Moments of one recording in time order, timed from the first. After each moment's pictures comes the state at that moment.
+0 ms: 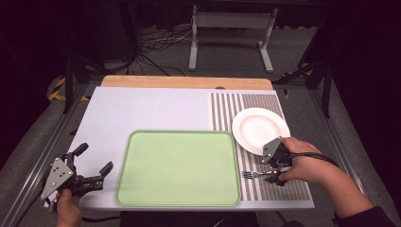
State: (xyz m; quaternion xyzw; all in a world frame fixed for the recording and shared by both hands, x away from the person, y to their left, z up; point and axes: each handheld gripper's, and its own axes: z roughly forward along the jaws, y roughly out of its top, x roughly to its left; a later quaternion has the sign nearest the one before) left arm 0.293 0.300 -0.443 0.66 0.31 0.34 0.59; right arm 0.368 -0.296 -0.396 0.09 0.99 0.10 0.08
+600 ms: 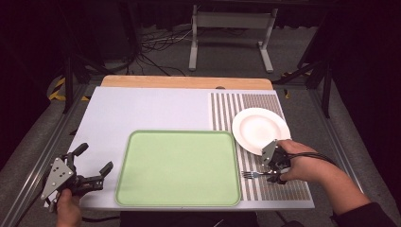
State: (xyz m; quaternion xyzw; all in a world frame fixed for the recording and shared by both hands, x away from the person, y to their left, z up) left arm 0.293 0.300 -0.443 0.66 0.31 0.34 0.59; right arm 0.372 -0.298 -0.407 0.05 1.00 0.06 0.05
